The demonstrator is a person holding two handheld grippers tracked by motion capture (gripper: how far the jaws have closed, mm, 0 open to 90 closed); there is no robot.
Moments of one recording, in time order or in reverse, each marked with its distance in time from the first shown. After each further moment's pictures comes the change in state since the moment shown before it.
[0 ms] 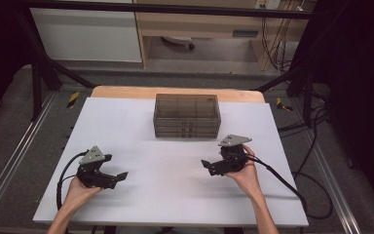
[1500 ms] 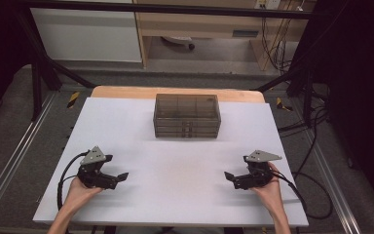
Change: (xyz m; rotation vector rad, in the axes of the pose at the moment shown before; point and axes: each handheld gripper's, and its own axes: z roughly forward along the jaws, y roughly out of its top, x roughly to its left) left arm -0.002 0.000 0.001 0.007 -0.002 0.008; right arm -0.032 -0.071 -0.040 -0.035 -0.016 0.098
